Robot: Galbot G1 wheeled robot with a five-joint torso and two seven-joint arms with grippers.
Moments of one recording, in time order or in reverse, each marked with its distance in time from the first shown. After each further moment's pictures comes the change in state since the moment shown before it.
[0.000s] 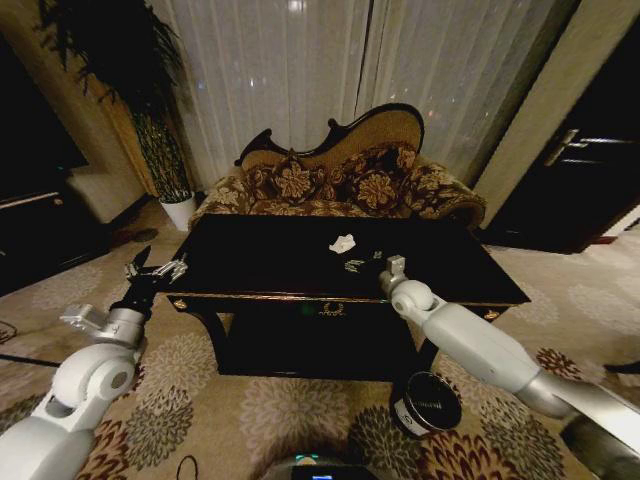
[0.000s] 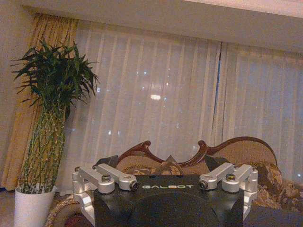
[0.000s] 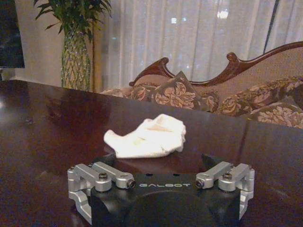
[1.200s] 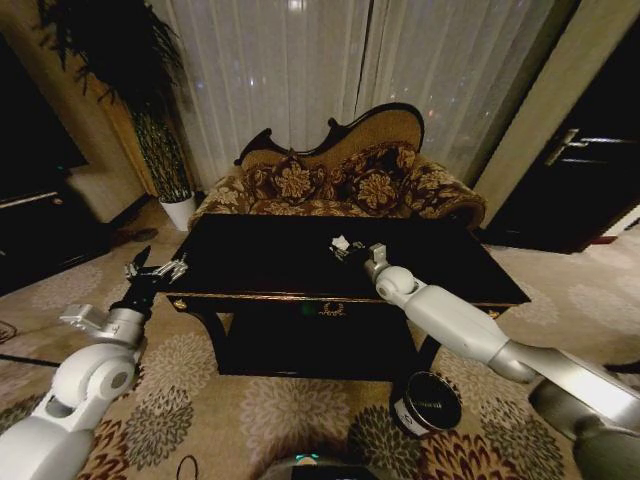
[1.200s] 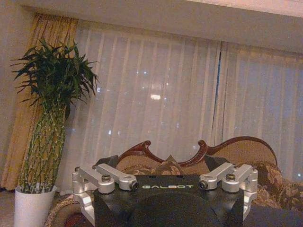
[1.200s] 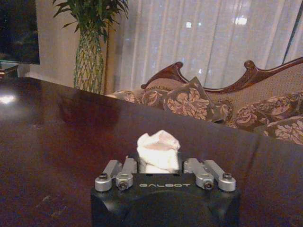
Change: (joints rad) left arm 0.000 0.000 0.000 0.000 0.000 0.000 0.000; right arm 0.117 0.055 -0.111 -0.093 -0.013 0.030 -0.033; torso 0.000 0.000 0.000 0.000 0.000
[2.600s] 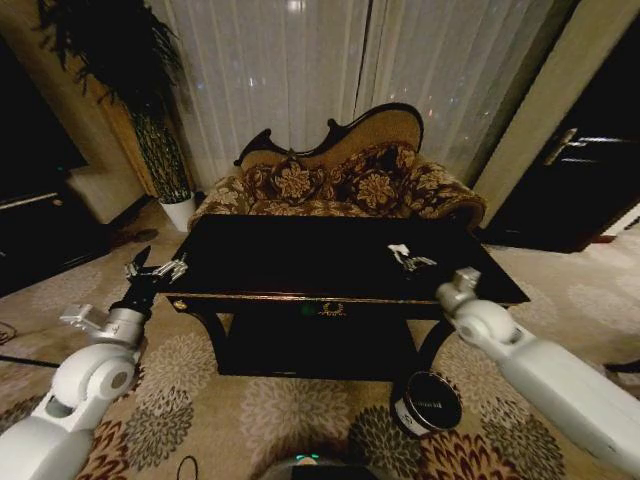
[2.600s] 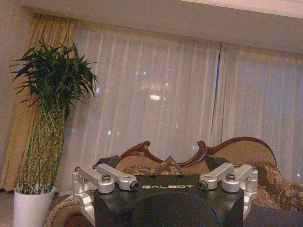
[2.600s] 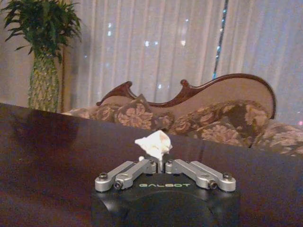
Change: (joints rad) left arm 0.000 0.000 0.000 0.000 0.000 0.000 0.000; right arm -0.906 -0.334 0.891 0.503 -0.023 0.050 -0.028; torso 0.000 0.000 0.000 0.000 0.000
